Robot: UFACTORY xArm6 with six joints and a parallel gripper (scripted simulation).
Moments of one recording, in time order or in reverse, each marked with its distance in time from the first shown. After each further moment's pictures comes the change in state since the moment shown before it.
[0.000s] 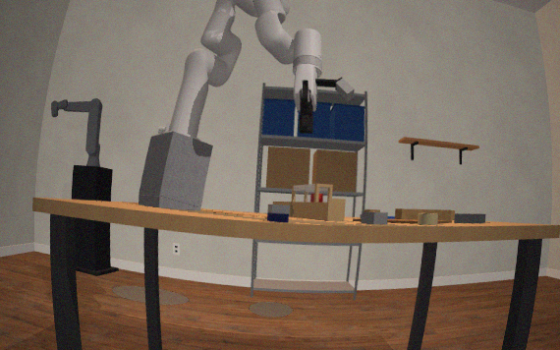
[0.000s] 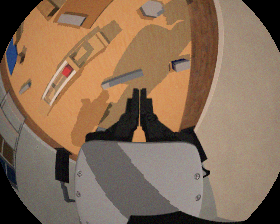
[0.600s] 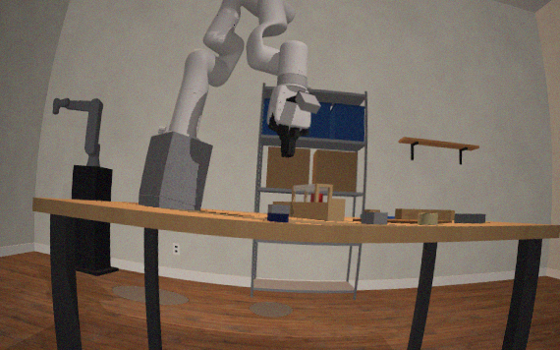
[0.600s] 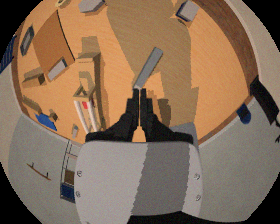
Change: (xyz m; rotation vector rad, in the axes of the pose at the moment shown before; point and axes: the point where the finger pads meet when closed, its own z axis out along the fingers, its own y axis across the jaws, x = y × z) arm -0.044 -0.024 0.052 0.139 -0.109 0.897
